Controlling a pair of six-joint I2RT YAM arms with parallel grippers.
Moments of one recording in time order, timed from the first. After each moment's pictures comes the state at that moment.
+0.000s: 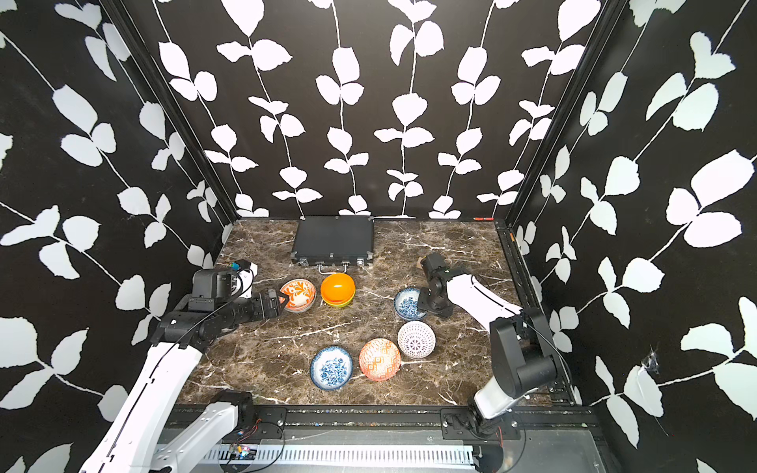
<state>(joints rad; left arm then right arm) -0.12 0.86 0.91 -0.88 0.26 -0.25 0.36 1.60 1.06 -0.79 -0.07 0.57</state>
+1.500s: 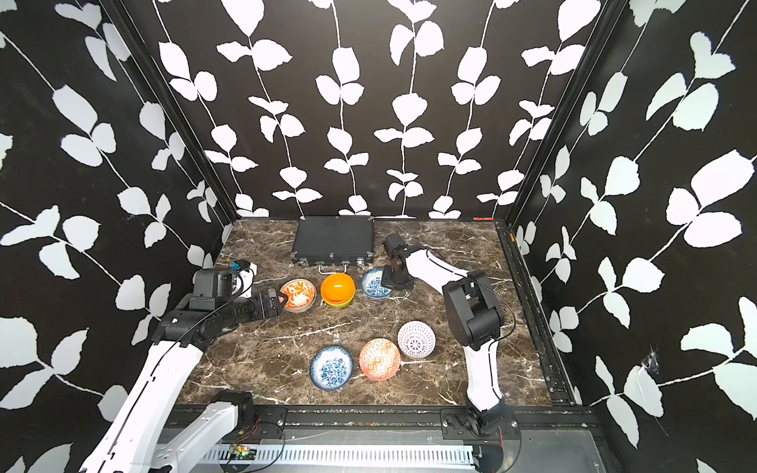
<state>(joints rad) -0.12 0.87 0.91 -0.88 0.24 -0.25 0.52 2.03 1.54 -0.75 -0.10 0.65</state>
